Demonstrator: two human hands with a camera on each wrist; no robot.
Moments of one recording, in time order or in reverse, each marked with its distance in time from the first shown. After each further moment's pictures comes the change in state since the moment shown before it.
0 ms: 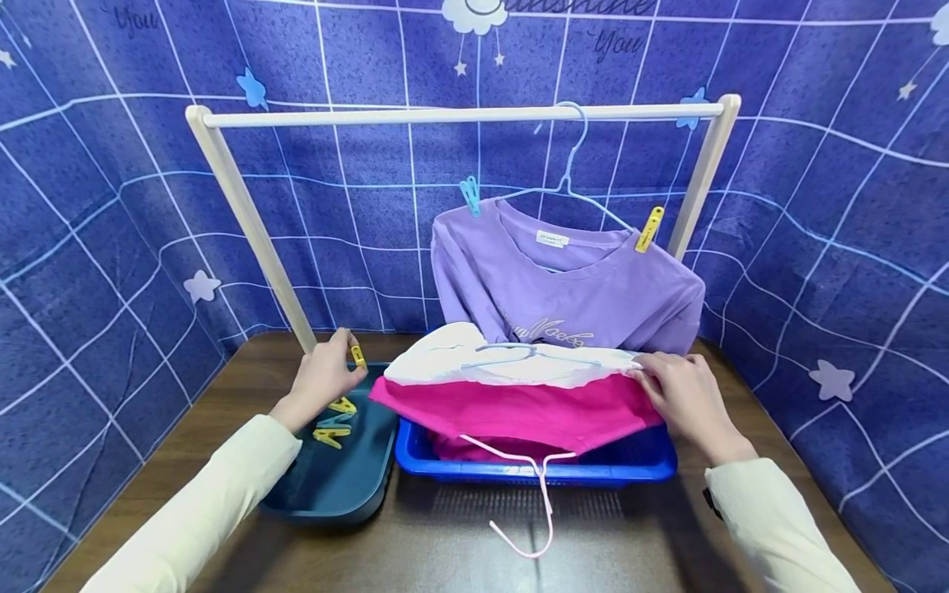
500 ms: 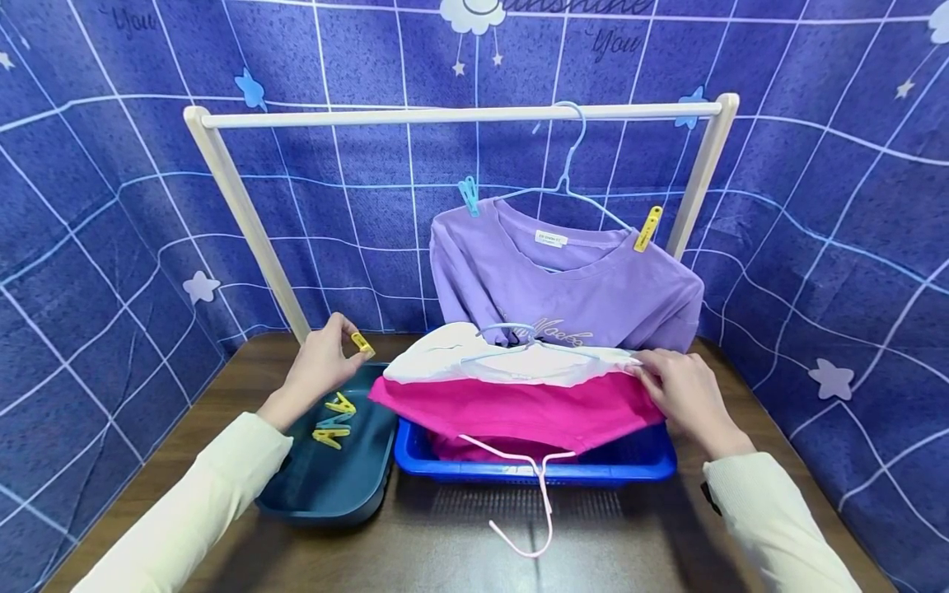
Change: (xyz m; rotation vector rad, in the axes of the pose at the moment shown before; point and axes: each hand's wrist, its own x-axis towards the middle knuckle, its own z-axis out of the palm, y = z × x) left_hand -0.004 0.020 -0.027 -0.112 0.069 0.042; right_hand 0.004 0.004 -0.001 0.024 -0.038 0.055
